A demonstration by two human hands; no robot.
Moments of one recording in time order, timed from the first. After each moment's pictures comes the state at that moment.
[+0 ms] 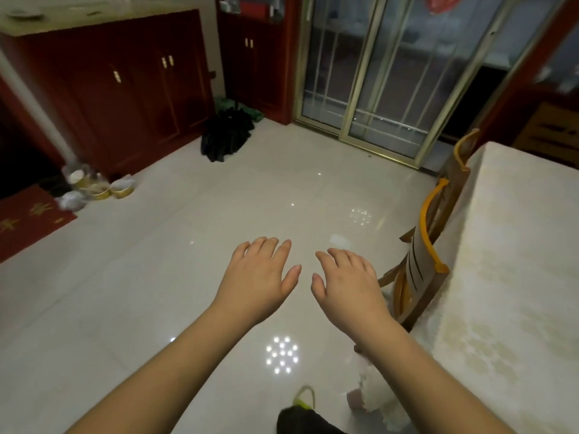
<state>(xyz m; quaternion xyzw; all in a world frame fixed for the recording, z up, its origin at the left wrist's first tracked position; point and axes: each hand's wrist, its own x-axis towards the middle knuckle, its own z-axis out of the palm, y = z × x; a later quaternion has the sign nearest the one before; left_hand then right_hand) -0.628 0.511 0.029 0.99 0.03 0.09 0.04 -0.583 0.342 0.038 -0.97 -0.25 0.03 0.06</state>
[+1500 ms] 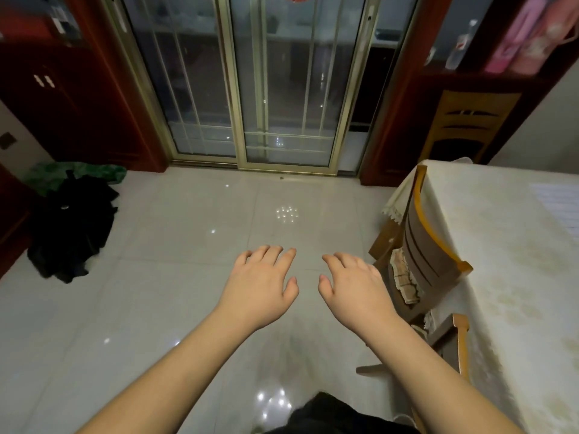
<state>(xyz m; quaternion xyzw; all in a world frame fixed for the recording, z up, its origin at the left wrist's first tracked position) 0.120 0.541 0.019 0.97 -0.22 0.00 0.06 0.084 0.366 0.030 -0.99 0.03 0.07 0.08</state>
